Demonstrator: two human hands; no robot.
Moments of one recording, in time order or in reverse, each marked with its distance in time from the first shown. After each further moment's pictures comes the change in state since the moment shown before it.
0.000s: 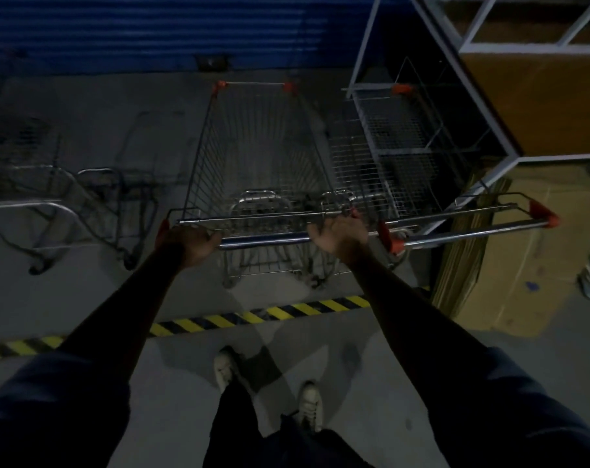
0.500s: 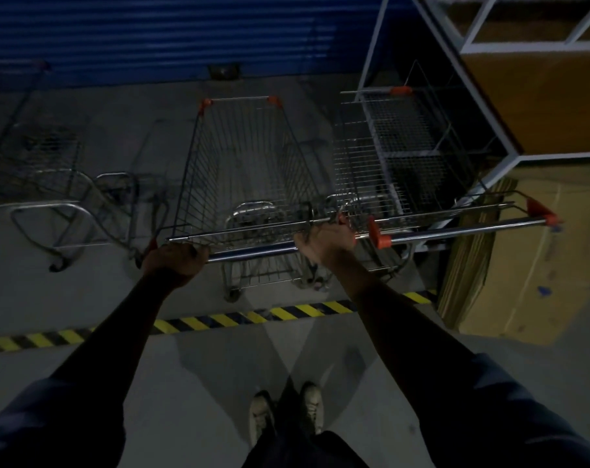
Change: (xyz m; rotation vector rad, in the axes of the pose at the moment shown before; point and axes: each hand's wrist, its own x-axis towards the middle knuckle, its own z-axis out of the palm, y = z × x) left_hand -0.084 0.017 0.014 0.370 0.074 -0.013; right_hand -0.025 -0.003 0.012 -0.063 -0.009 -0.053
